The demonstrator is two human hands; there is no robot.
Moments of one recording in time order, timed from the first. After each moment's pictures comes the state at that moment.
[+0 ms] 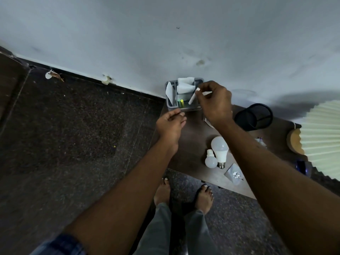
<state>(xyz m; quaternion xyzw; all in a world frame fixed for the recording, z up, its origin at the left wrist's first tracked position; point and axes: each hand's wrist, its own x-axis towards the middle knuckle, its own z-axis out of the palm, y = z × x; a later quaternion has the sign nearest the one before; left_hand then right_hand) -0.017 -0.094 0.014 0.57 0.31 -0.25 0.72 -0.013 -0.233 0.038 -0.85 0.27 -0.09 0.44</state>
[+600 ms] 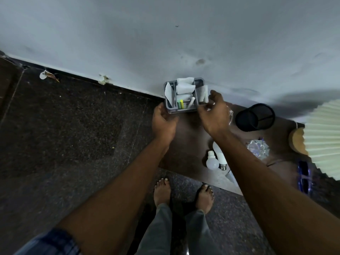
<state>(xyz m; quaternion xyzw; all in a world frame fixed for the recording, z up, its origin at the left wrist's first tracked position) 0.002 -0.077 -0.006 0.75 0.18 -0.20 0.61 -0.029 -0.221 0.024 -0.81 0.37 -0.02 0.45</state>
